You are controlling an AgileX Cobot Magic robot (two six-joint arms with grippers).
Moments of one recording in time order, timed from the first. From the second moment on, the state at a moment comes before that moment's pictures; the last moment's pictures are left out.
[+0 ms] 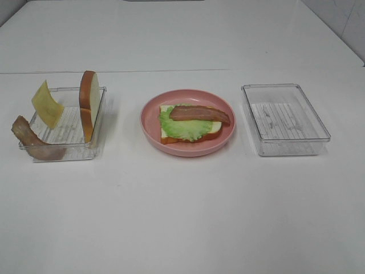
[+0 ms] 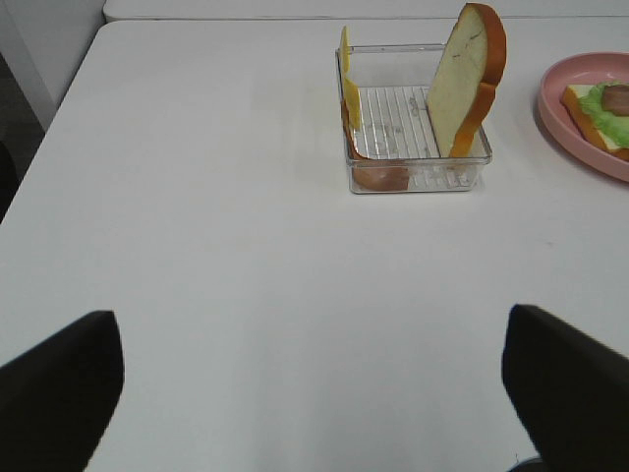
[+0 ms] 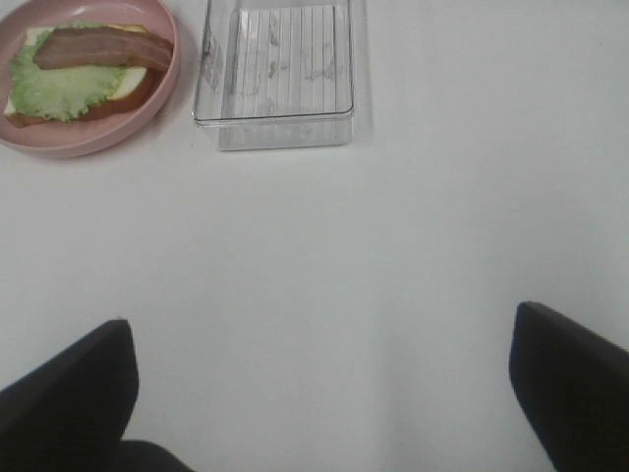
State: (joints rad) left arm 0.05 -0.01 -0.51 -0.04 1.08 0.00; right arm 0.09 0.40 -0.60 0.01 1.07 0.09
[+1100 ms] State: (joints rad) left arm 0.05 -0.01 -0.51 -0.03 1.08 0.00; right arm 0.09 0.00 -0.46 0.00 1.11 0.04
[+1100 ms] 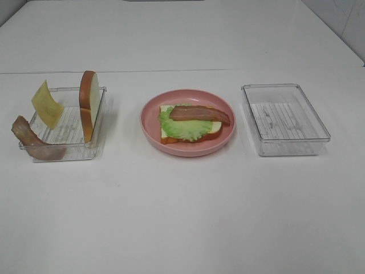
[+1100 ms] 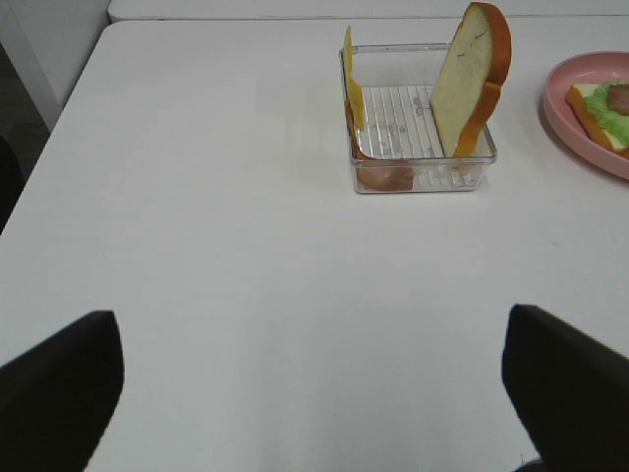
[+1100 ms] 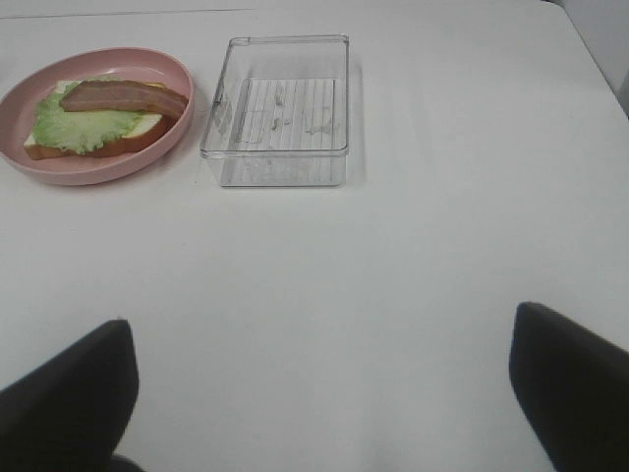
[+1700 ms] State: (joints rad) left arm 0.05 -0.01 -0.51 -0.03 1.08 0.00; right arm 0.09 0.00 -0.46 0.00 1.11 0.04
